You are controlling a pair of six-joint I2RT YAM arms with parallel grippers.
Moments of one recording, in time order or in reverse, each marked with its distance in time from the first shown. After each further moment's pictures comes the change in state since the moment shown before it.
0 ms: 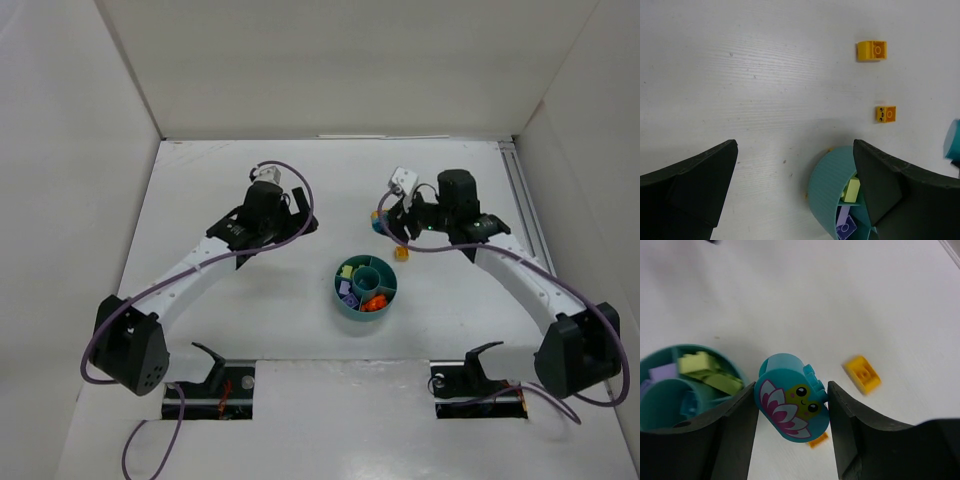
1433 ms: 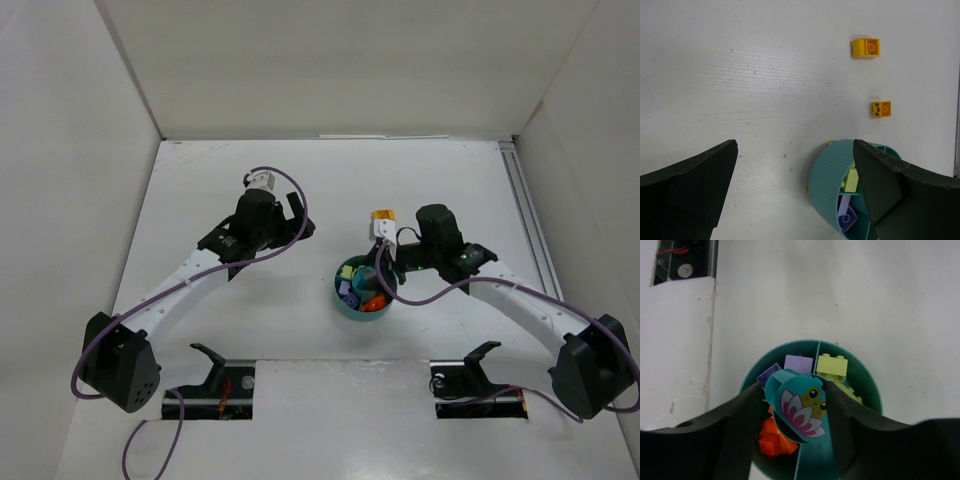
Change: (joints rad) left arm 0.000 -0.098 -0.077 0.029 0.007 0.000; right arm 0.219 -0.119 -0.220 0.039 -0.310 -0.031
